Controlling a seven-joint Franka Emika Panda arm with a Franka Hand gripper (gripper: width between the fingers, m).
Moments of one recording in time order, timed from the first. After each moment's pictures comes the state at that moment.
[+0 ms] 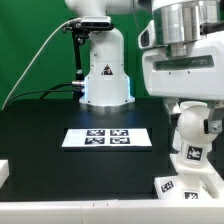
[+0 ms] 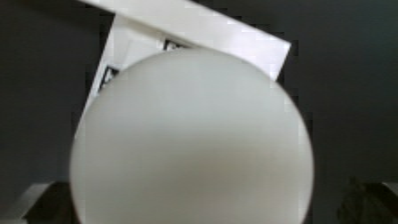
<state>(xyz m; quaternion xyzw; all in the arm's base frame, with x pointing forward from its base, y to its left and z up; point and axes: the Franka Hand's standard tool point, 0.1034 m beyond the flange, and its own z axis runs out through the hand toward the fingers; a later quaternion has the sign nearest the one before) 0.637 0.089 0.132 -0.83 0.55 -0.04 0.09</state>
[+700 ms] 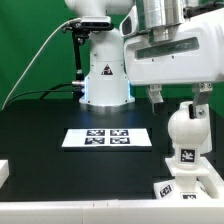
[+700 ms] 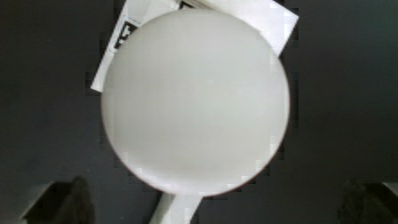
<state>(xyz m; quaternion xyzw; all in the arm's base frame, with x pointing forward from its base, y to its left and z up) 0.631 0.073 0.144 -0.85 0.53 -0.05 0.09</state>
